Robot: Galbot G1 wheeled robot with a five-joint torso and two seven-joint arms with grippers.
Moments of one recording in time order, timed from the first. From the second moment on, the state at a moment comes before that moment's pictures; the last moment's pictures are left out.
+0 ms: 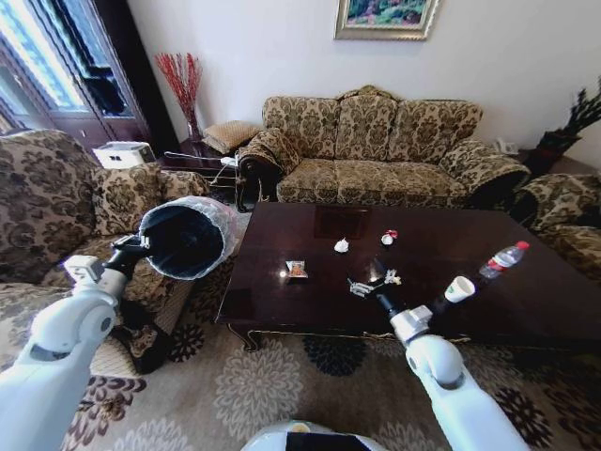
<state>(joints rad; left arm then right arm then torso) 1.39 -0.86 -1.00 -2.07 -0.65 0.31 -0.05 -1.24 1.12 0.36 1.81 0.36 0.05 -0.20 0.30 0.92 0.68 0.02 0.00</state>
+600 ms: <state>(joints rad) 1.39 -0.86 -1.00 -2.07 -0.65 0.31 -0.05 -1.13 1.18 0.20 1.65 0.31 0.09 -0.18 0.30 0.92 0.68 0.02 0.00</state>
